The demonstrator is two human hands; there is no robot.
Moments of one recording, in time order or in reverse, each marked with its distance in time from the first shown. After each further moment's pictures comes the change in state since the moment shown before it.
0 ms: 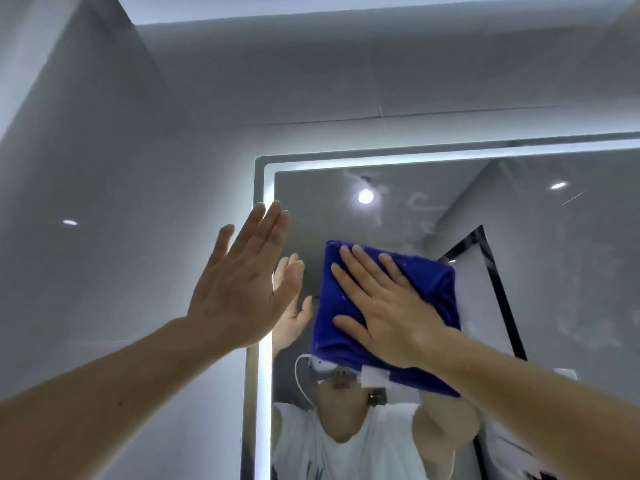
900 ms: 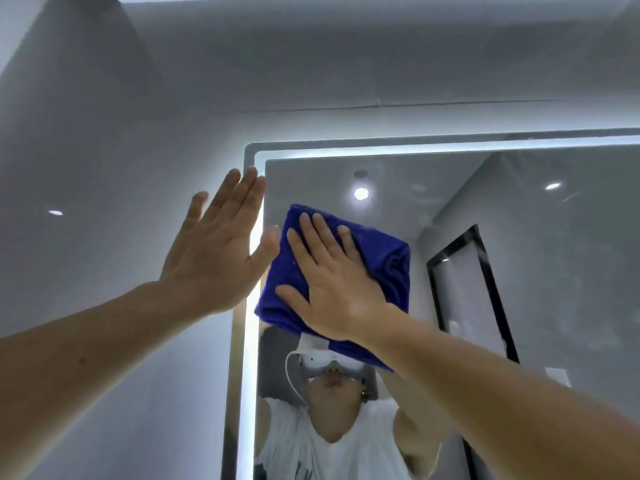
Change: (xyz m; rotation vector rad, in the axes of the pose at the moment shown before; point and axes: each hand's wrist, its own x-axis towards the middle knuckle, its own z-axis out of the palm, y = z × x) left_hand 0.023 -0.015 -0.001 -0.002 0.016 -0.024; right_hand 0.054 -0.042 -0.004 0.081 0.083 0.025
